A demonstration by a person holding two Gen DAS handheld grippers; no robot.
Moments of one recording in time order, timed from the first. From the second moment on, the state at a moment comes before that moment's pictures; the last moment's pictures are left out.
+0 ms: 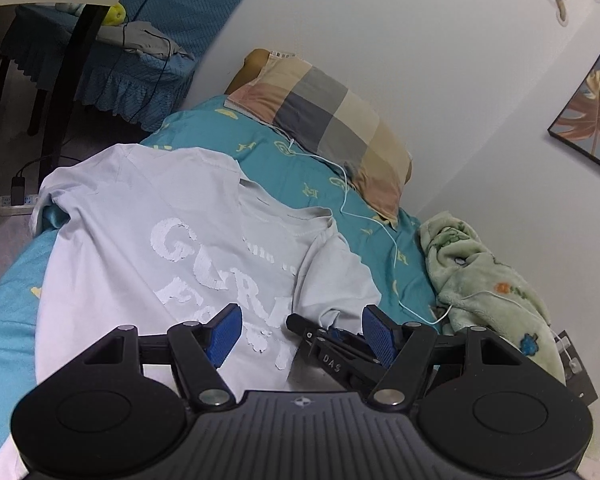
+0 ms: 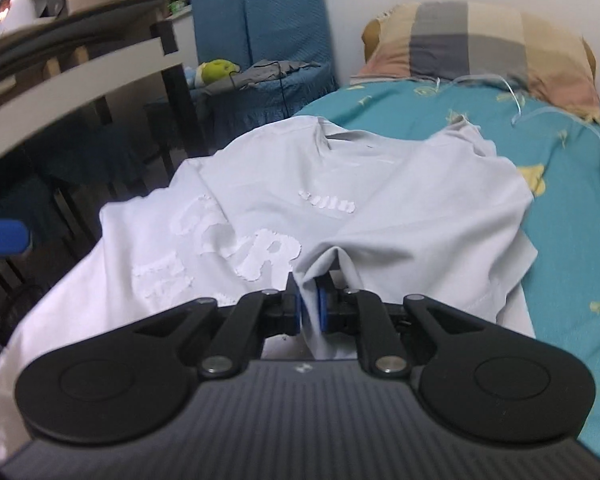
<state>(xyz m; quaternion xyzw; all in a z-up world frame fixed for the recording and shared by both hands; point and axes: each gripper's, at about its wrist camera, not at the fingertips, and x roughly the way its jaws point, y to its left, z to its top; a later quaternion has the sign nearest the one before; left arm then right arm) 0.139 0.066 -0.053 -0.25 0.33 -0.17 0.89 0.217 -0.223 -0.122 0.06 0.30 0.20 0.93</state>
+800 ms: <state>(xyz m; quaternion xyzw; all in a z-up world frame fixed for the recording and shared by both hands) 0.141 0.062 -0.069 -0.28 0.35 -0.18 0.88 0.245 -0.373 -0.161 0.44 0.30 0.06 0.84</state>
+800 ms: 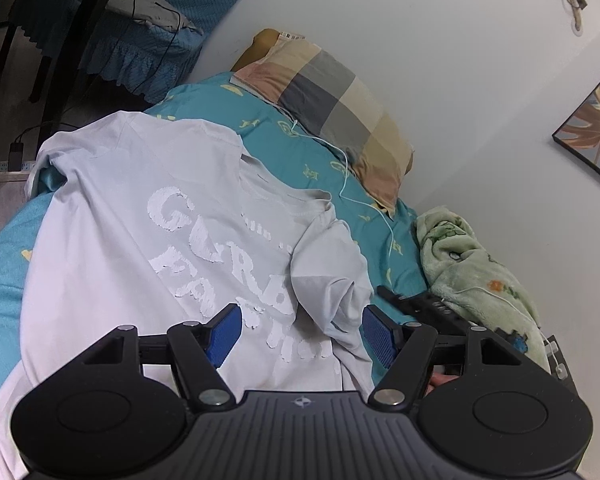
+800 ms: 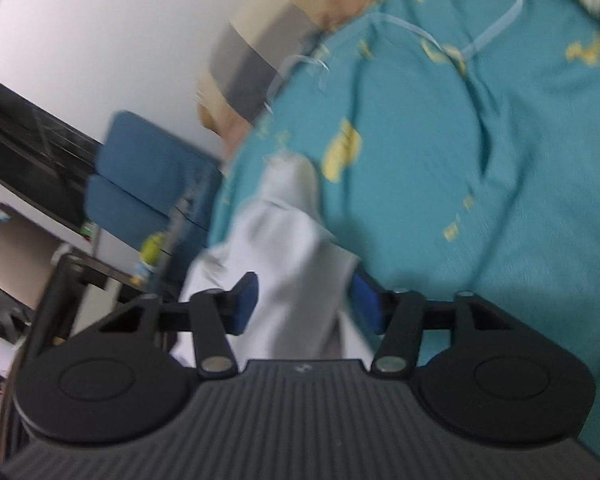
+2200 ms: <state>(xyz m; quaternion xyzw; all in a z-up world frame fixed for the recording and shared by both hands) 0.144 0.044 -0.081 -0.24 0.37 -0.18 0.88 0.260 -0.450 -0.109 0.32 0.28 -0.08 0.90</state>
